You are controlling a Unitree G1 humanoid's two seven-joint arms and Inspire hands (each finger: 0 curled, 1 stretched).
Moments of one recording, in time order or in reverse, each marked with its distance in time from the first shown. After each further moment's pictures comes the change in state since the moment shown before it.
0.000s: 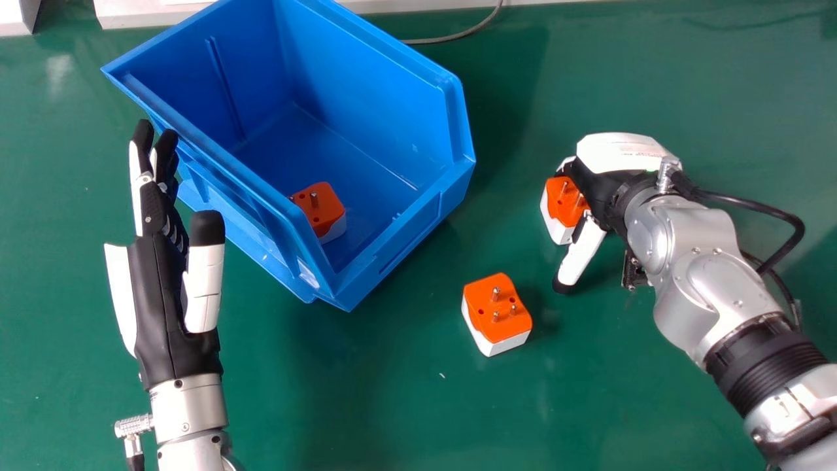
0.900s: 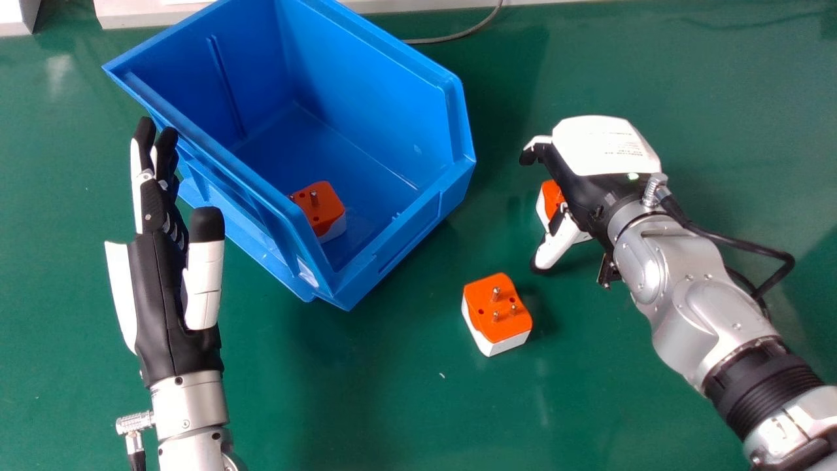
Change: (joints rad) left arm -0.009 -0.001 -0.002 0.007 -0.015 0.000 -0.008; right arm 0.056 0.014 0.010 0.011 0.051 -0.151 -0.350
